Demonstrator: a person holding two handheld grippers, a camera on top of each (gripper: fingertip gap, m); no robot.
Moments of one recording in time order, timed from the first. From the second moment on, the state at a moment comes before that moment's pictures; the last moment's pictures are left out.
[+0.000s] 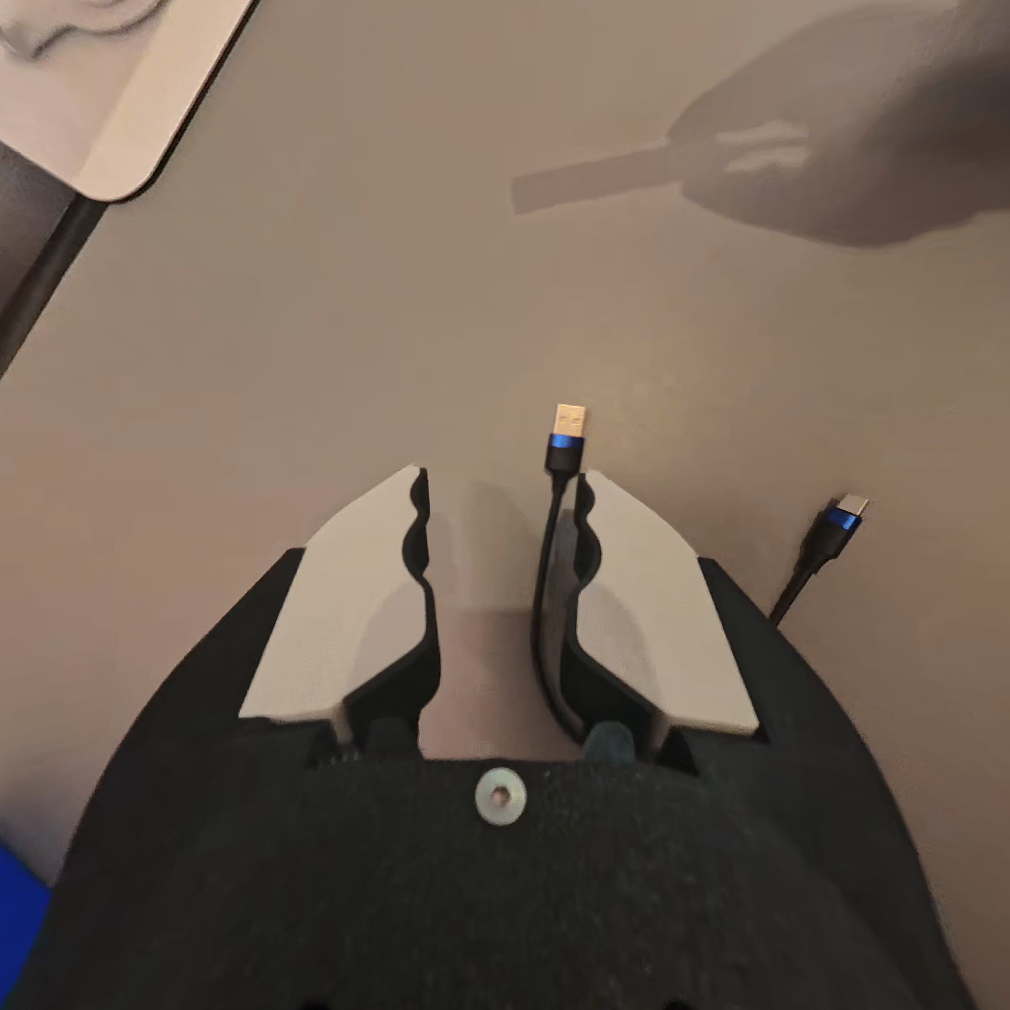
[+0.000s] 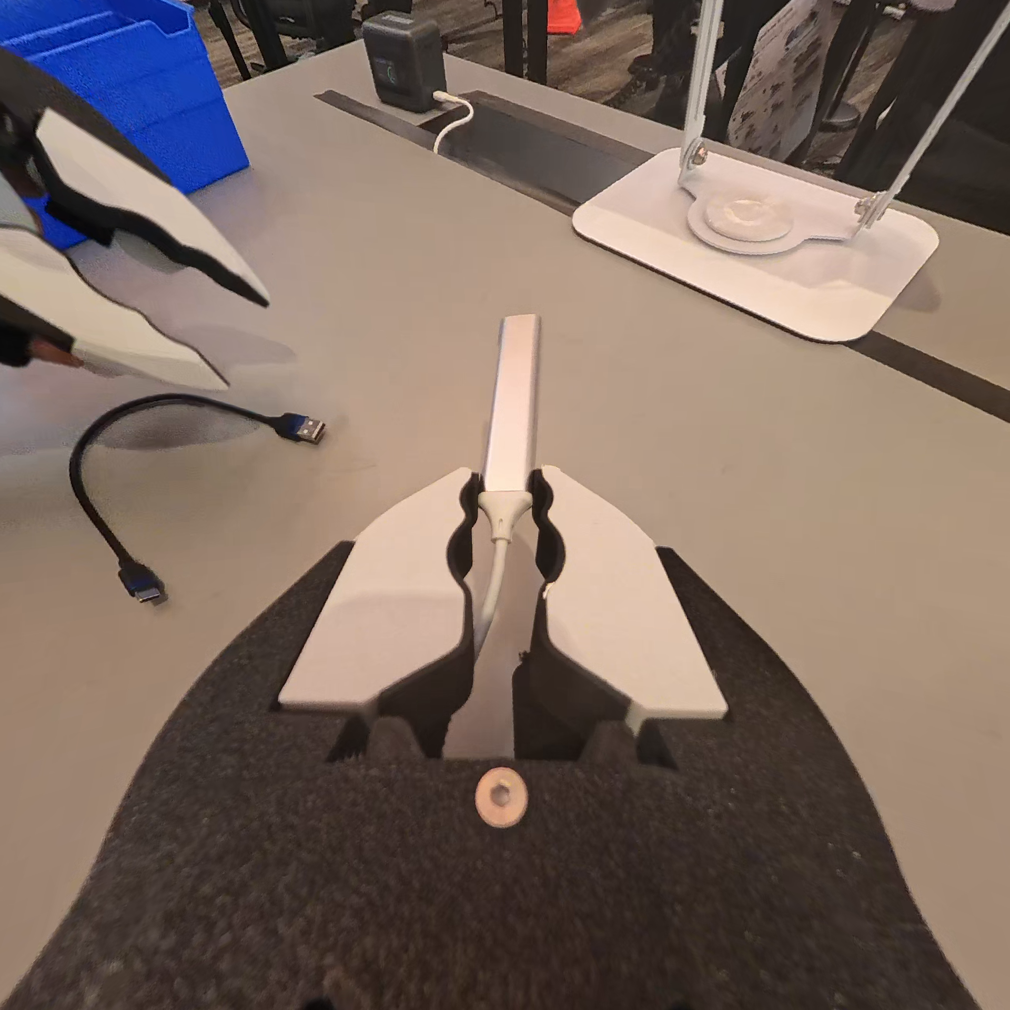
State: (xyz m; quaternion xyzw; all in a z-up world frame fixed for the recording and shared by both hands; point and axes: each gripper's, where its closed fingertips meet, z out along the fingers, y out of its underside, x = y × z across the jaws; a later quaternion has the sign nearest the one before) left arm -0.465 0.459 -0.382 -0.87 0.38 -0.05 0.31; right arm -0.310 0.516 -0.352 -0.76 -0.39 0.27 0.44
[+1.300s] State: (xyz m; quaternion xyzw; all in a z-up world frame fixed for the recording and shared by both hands) left arm -0.394 0.482 -0.389 -0.87 0.30 -0.17 0.34; right arm -0.350 0.490 -0.382 -0.76 -0.45 0.20 0.42
